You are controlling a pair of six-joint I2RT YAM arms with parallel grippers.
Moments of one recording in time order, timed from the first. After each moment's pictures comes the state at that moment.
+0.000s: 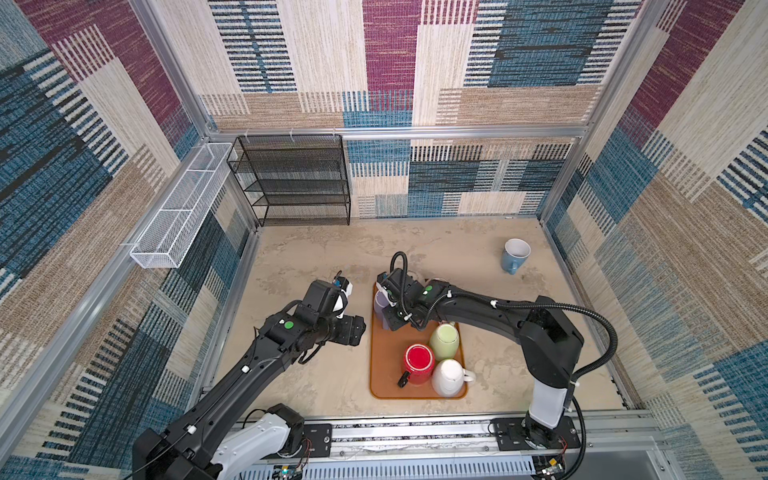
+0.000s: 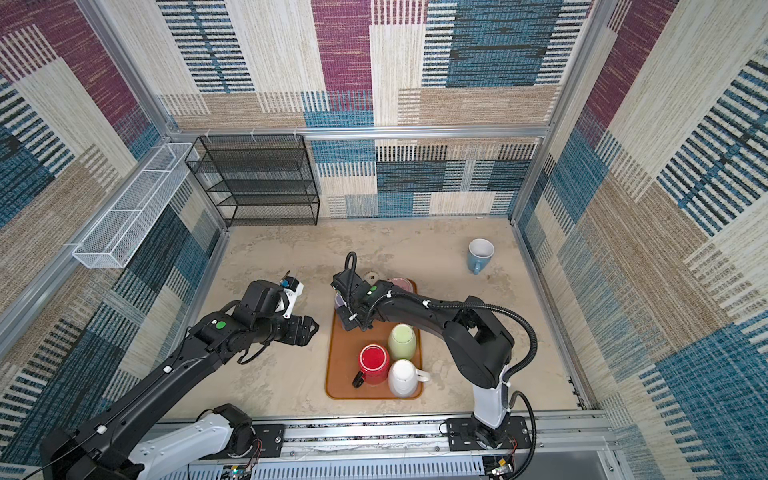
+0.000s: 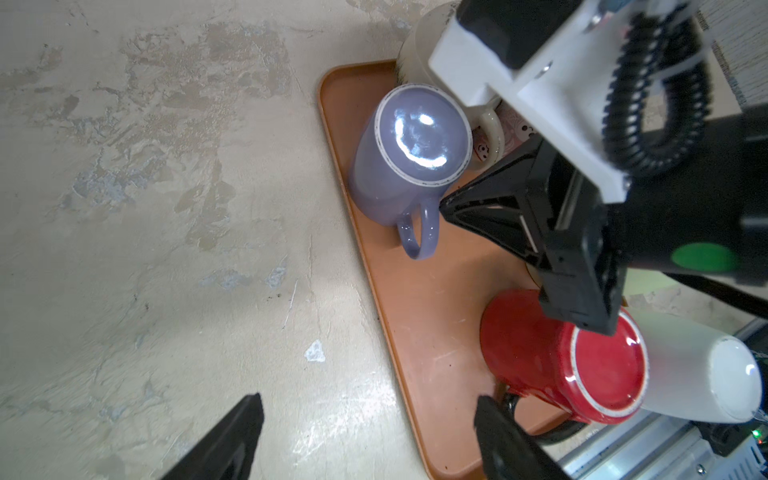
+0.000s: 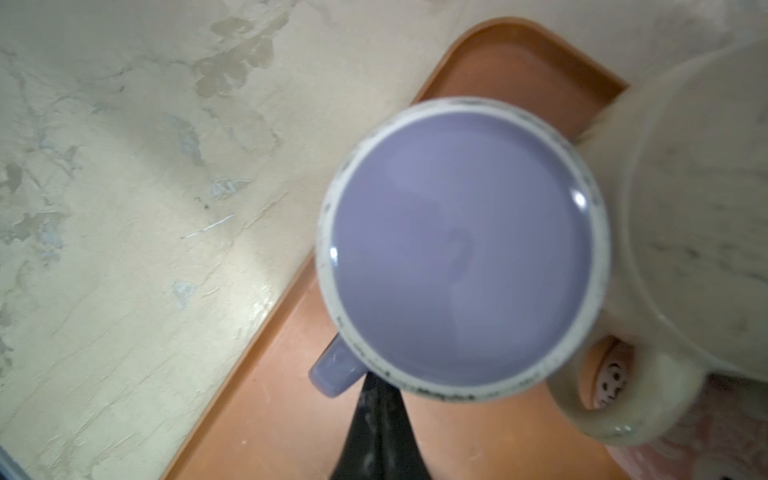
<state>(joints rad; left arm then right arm) -0.52 1.03 0.88 -0.80 0.08 -0.26 0.90 1.87 1.38 -0.57 0.02 0.30</state>
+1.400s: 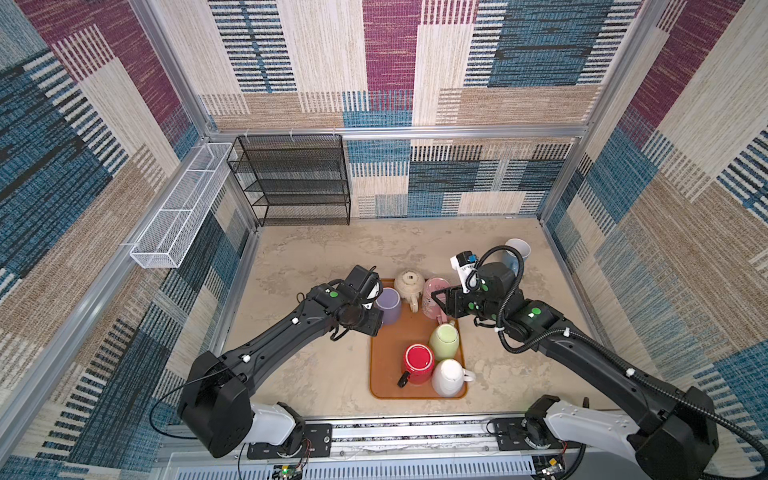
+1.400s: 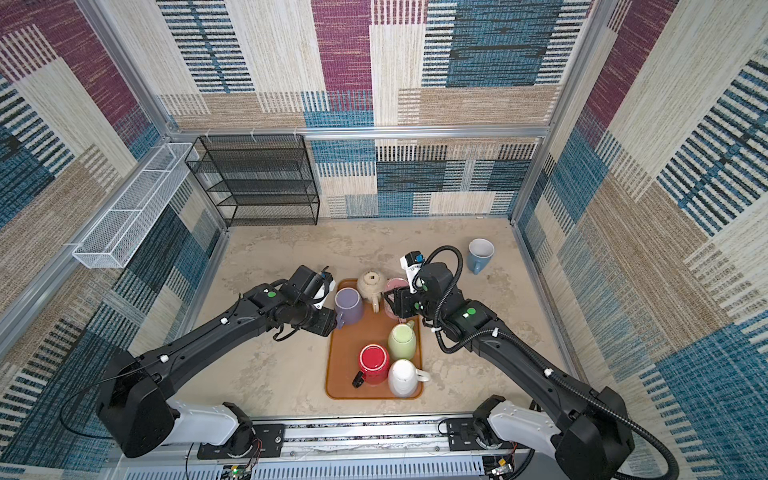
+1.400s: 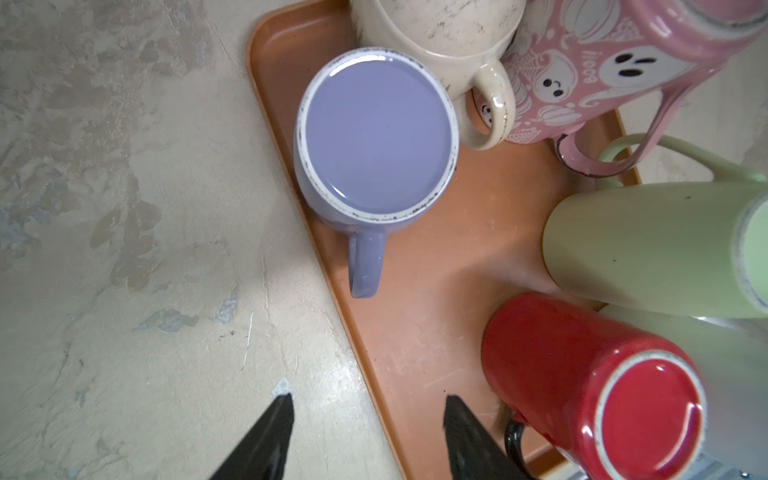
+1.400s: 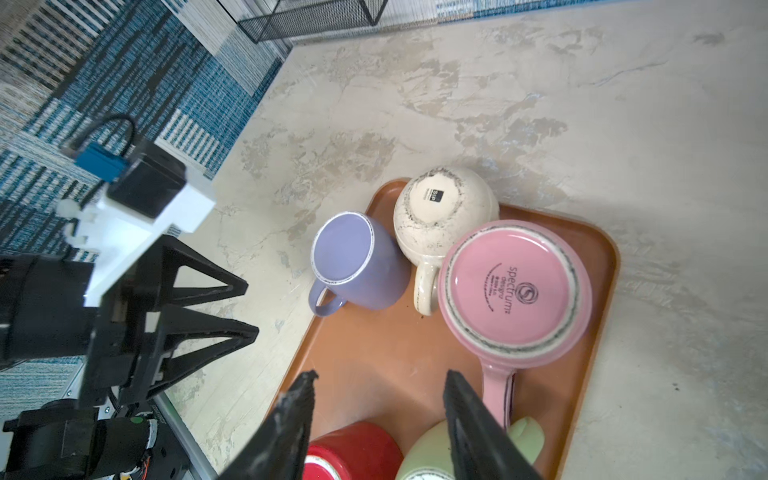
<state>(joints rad) -0.65 1.41 1.09 -0.83 0.03 -0.26 0.58 1.10 0.87 -0.34 -0.18 0.40</state>
